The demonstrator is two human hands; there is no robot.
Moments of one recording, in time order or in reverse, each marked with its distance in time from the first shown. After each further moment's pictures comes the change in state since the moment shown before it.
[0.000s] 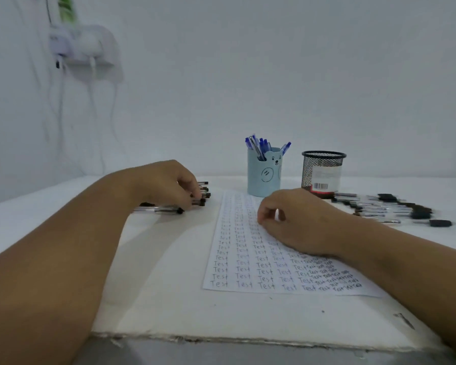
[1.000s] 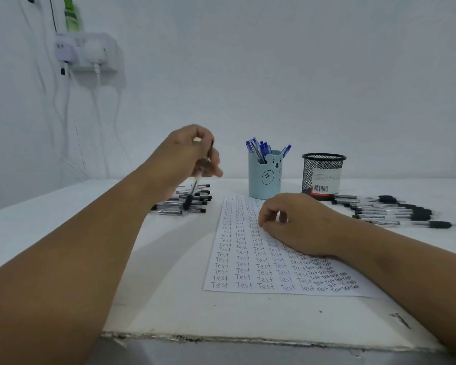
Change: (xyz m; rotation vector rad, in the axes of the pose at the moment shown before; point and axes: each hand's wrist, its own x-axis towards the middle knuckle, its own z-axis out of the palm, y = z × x) left_hand -0.008 0.045 0.002 -0.810 0.325 0.266; right_hand -0.002 0.003 0.002 0.114 0.011 0.017
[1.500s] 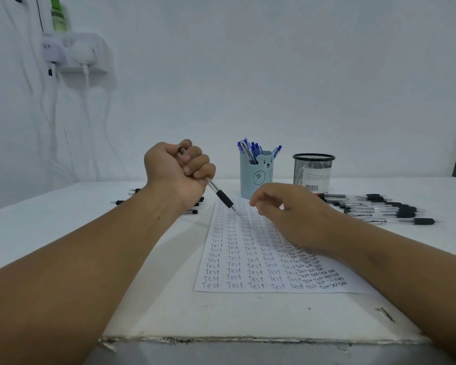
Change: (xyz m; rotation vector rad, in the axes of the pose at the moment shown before) left_hand 0.002 -0.011 0.032 -1.143 0.258 -0.212; right_hand -0.009 -0.006 -0.006 0.254 0.130 0.063
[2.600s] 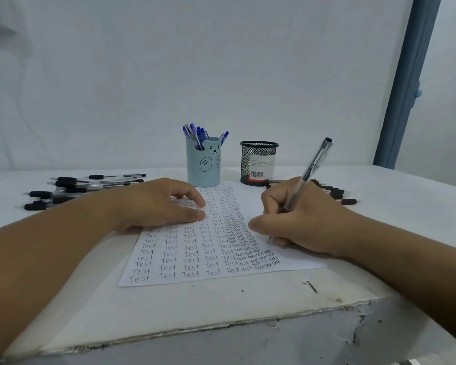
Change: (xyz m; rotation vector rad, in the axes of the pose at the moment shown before) left_hand -0.008 -0.040 -0.016 1.810 -0.478 -0.250; right_hand -0.069 0.011 -0.049 0.232 -0.001 0.091
